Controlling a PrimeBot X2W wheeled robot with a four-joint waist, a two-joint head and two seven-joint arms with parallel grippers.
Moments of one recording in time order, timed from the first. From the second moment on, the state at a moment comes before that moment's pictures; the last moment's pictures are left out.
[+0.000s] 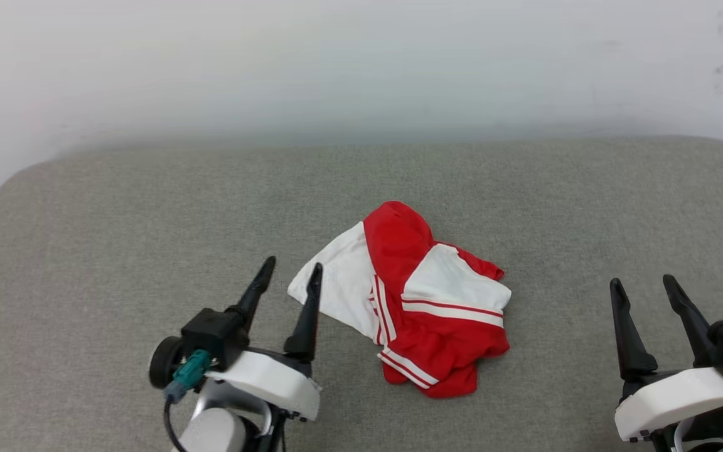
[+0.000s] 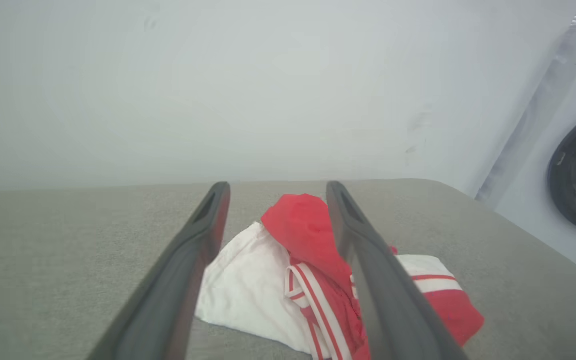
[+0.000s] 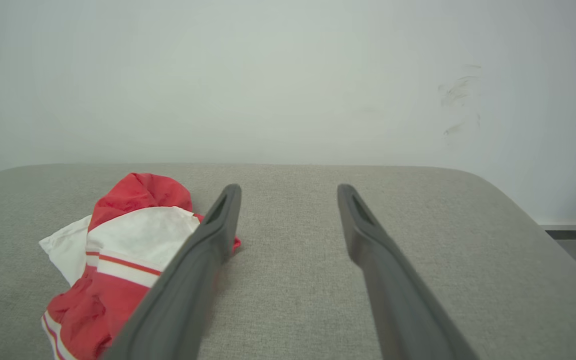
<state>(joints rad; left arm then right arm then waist) -0.20 0.14 -0.38 0.18 -0.39 0.03 -0.26 0.03 -0.05 -0.10 -0.11 0.10 0.13 0.02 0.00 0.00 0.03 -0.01</state>
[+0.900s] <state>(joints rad) -0.03 0.20 -0.18 0.12 -0.34 0.06 -0.26 0.09 -0.05 -0.14 -0.07 0.18 0.13 0.18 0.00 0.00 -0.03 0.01</state>
